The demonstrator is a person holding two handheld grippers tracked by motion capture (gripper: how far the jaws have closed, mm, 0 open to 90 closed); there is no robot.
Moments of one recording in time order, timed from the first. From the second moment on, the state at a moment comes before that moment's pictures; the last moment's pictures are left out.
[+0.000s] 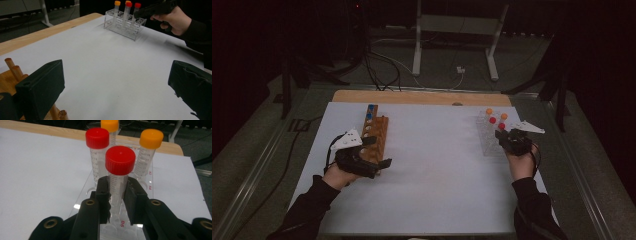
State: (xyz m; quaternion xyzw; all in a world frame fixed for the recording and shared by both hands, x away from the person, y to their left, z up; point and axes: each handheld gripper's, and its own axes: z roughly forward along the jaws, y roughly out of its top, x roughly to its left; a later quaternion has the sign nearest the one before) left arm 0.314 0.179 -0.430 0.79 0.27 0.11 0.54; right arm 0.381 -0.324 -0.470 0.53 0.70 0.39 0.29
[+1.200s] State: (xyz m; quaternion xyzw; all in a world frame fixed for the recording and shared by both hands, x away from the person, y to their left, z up) left arm 0.311 0.163 -0.429 0.80 0.25 0.10 0.53; right arm 0.337 -0.284 -0.420 0.43 0.72 0.45 0.30
